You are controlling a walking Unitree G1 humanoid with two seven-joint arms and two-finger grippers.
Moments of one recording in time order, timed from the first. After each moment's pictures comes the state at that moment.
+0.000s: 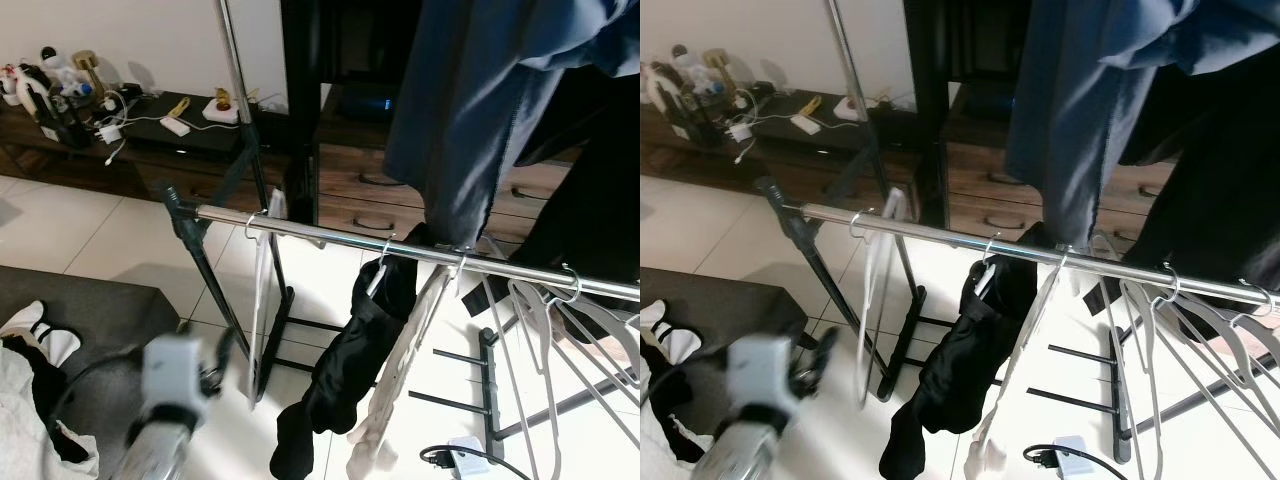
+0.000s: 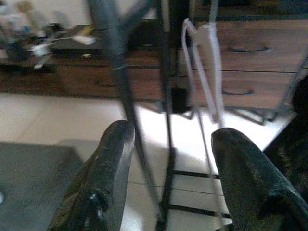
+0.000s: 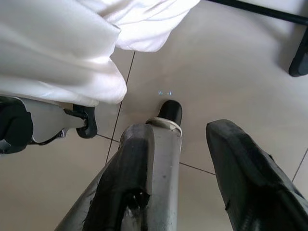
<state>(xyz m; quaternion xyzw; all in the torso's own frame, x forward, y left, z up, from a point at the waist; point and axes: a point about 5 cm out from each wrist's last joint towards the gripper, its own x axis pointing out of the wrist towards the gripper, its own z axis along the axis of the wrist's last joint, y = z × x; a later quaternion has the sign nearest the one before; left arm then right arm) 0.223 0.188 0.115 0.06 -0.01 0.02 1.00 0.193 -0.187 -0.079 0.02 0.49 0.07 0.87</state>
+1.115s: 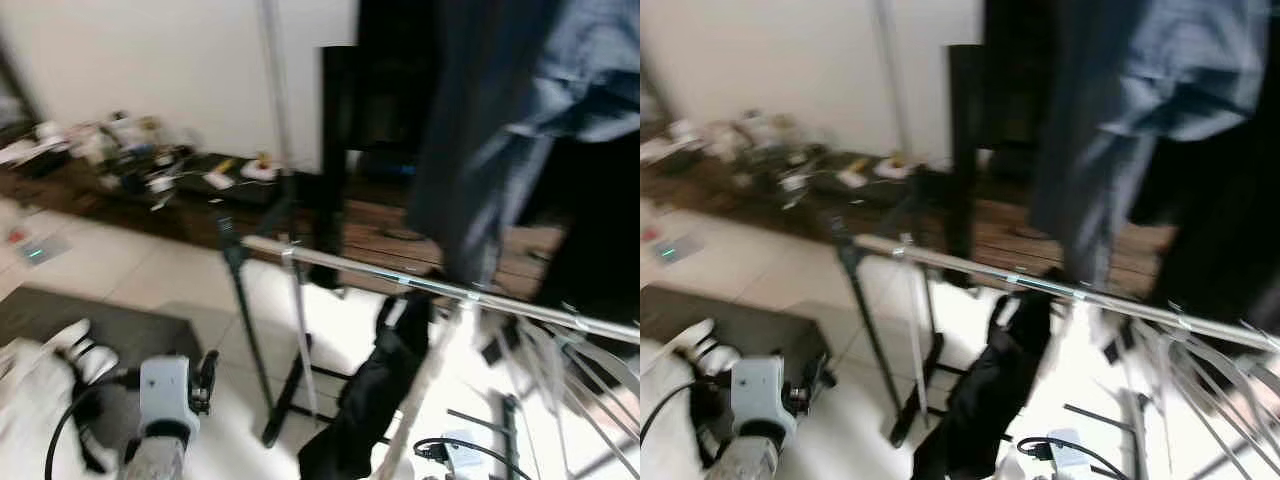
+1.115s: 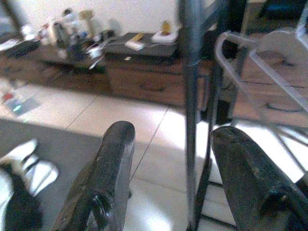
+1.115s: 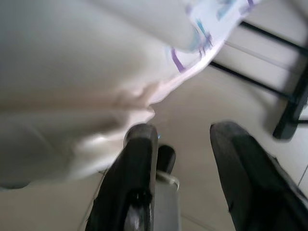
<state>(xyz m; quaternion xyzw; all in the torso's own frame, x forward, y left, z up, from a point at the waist) 0.234 0.204 0.066 0.05 0.05 0.06 1.00 0.203 -0.181 -0.076 -0.01 0.50 0.06 0.87</state>
